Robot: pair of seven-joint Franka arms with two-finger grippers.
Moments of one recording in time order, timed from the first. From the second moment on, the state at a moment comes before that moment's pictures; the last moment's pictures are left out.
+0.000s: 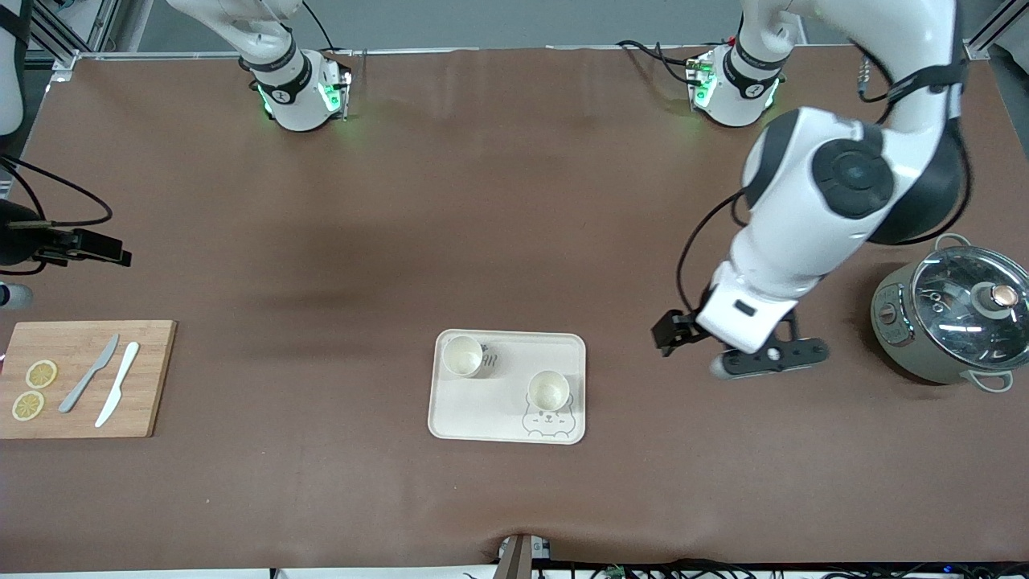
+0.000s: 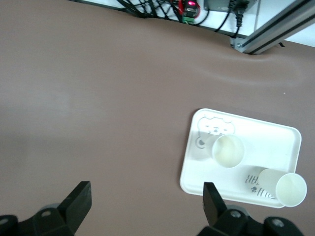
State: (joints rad) left arm -0.45 0.48 0.06 -1.30 -0.06 1.97 -0.54; right arm -0.08 0.19 -0.02 -1.50 0.02 1.52 -0.01
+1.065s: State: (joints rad) left arm -0.52 0.72 0.05 -1.29 -0.07 2.27 -0.60; right arm -0.01 0.33 -0.02 -1.51 0.16 1.53 0.37
